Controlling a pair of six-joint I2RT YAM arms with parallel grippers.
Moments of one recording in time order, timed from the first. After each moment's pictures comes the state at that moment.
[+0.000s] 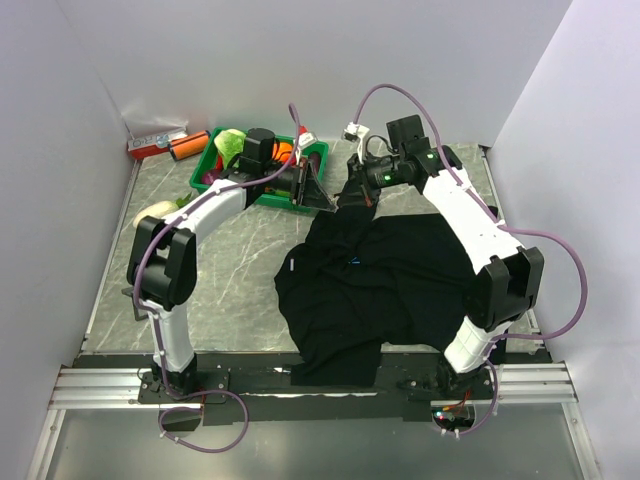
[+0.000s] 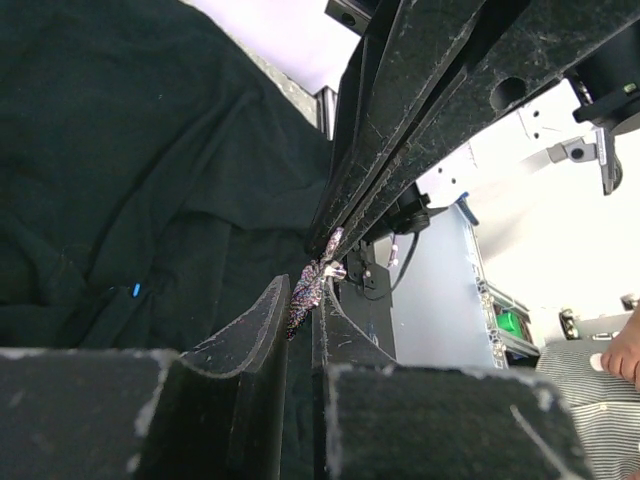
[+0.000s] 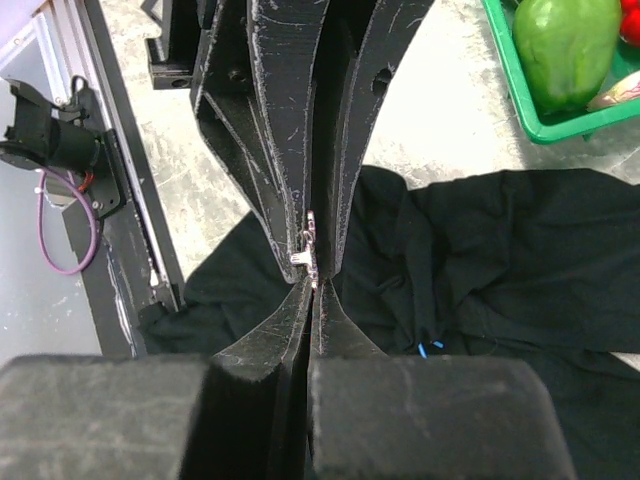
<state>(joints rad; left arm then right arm) -0.42 1.93 1.55 0.00 1.30 -0.39 0.36 1.70 1.72 -0.83 -0.83 -0.26</state>
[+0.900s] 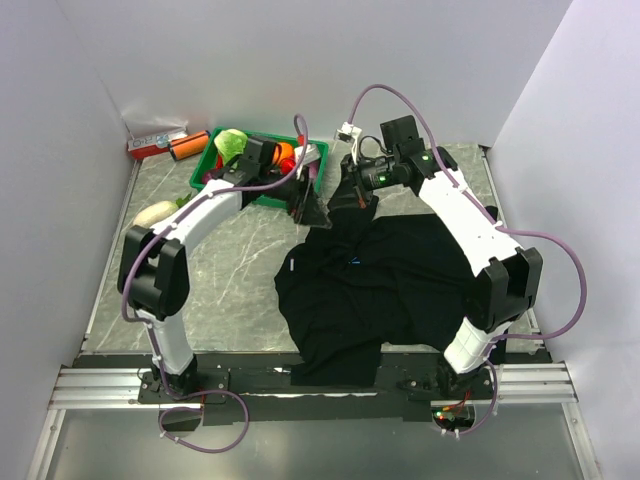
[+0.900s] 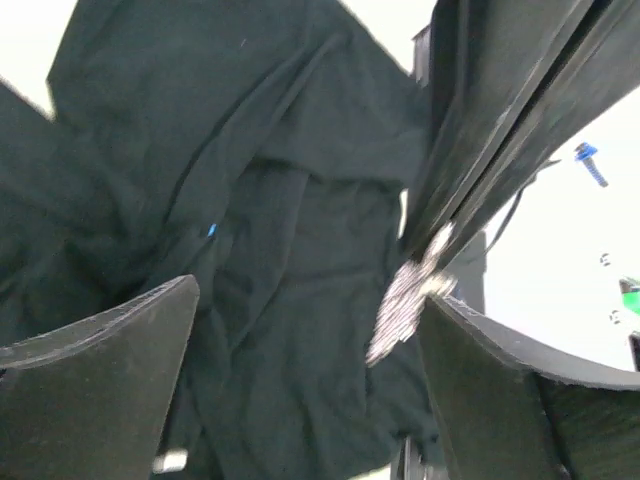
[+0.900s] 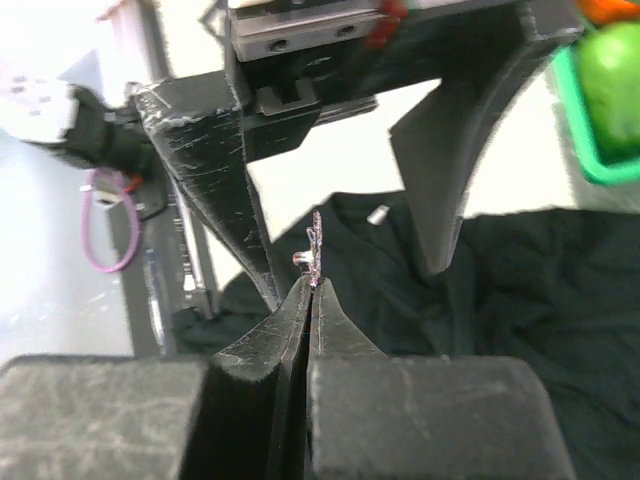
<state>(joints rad) -0.44 1.84 1.55 -0.34 1.11 0.00 0.39 1.70 1.72 -0.81 -0.89 -0.23</state>
